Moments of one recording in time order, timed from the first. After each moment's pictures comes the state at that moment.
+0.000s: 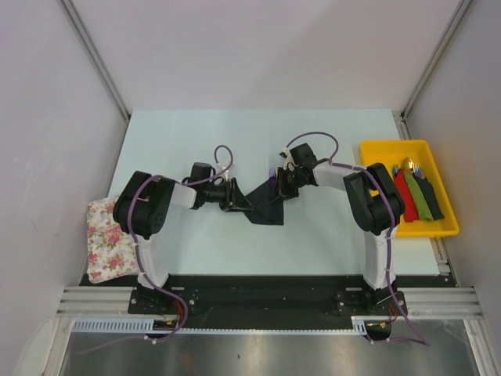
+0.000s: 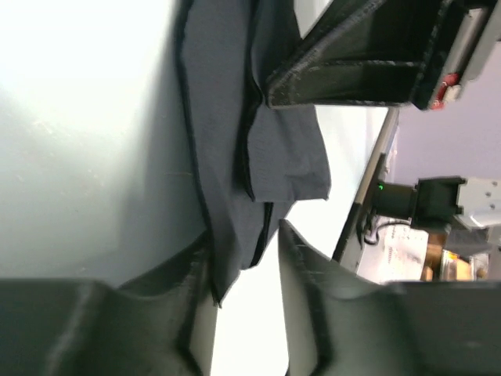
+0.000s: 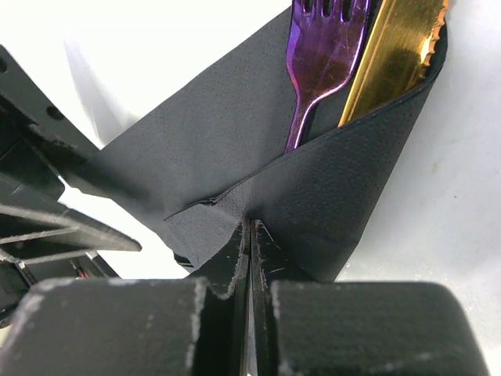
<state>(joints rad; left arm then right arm) -0.30 1.94 0.83 0.33 0.94 -0.58 0.46 2.06 1.29 -0.26 -0.53 0.50</state>
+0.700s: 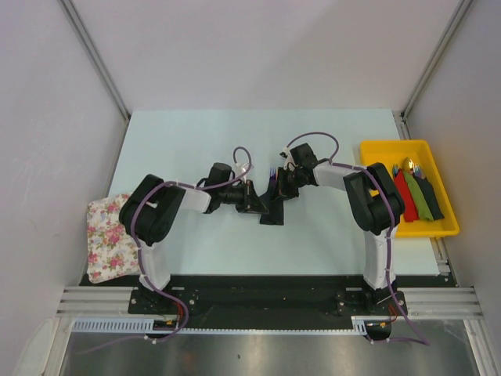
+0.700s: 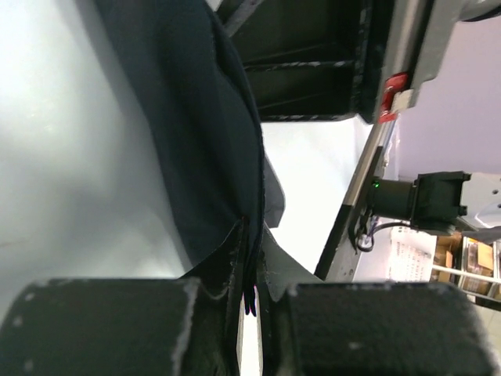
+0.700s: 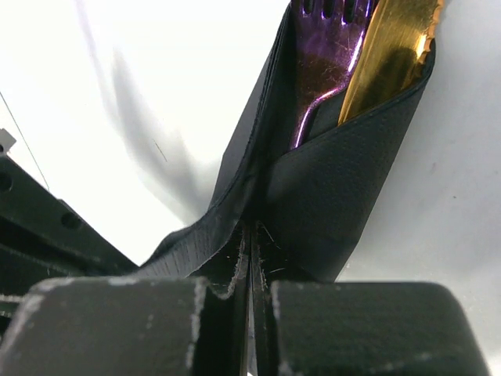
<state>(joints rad) -0.47 1.91 0.86 0.37 0.83 -0.66 0.45 2.06 1.29 -0.25 -0.54 0.50</state>
